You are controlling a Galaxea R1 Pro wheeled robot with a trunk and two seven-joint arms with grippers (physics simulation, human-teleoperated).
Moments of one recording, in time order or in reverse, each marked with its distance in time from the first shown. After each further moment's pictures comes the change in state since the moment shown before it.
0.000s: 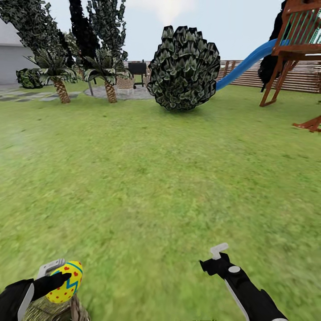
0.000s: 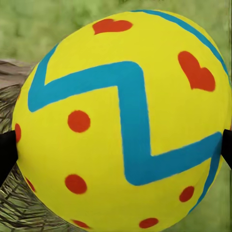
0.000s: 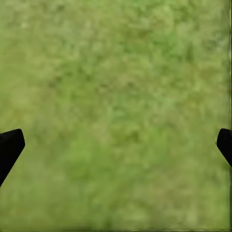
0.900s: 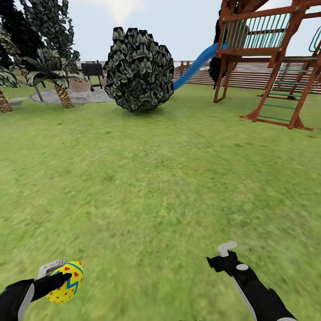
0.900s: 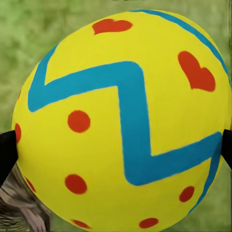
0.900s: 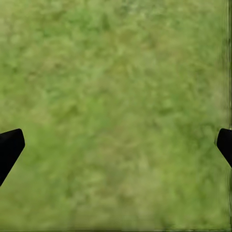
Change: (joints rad) left arm 0.000 -0.001 -0.002 0.002 0.000 0.002 -0.002; right arm 0.000 -0.031 -0.065 -0.017 0.000 0.003 0.004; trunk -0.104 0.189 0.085
